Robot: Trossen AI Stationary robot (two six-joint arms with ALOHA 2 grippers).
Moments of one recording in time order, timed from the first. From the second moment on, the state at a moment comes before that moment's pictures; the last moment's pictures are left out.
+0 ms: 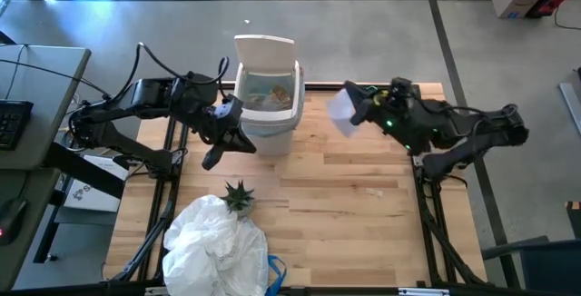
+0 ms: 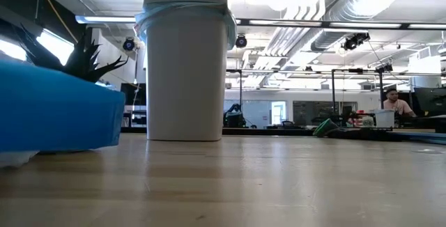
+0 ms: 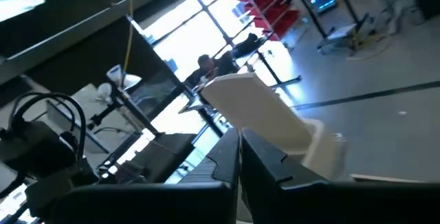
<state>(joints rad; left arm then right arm) 0.02 1.28 1.67 -0.97 0.30 -0.13 0.22 1.23 1.38 -0.10 0.98 0.63</state>
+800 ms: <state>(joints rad) 0.02 1.28 1.67 -1.03 0.26 -0.12 -0.09 1.52 1.66 0.13 0.40 0.54</state>
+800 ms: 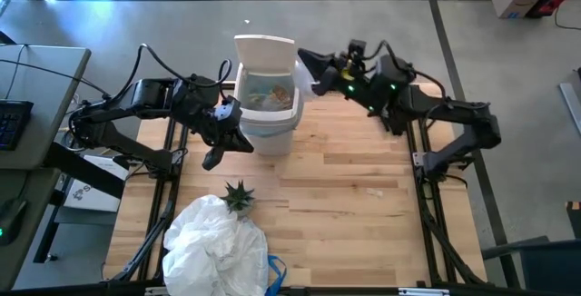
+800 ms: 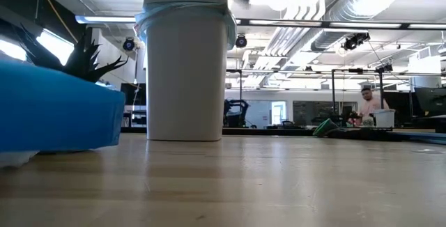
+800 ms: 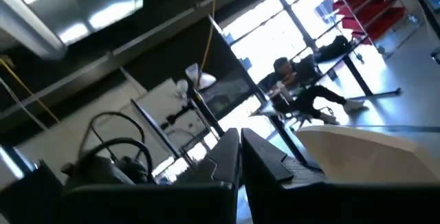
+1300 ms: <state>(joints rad) 0.02 1.28 1.67 -1.03 0.25 -0.13 -0.13 1.76 2.09 -0.41 0.38 0.43</state>
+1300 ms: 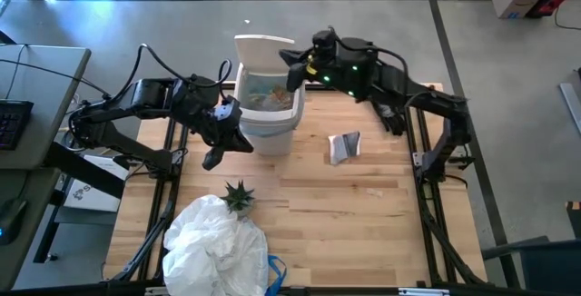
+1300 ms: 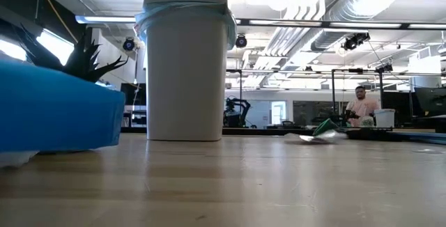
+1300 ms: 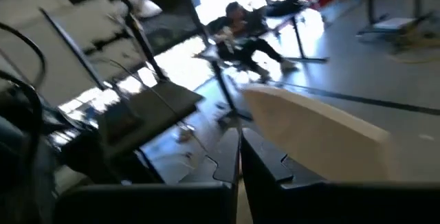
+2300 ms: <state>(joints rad) 0.01 1.32 1.67 -0.99 0.32 -0.10 0.15 1.29 0.91 -0.95 0.30 1.67</state>
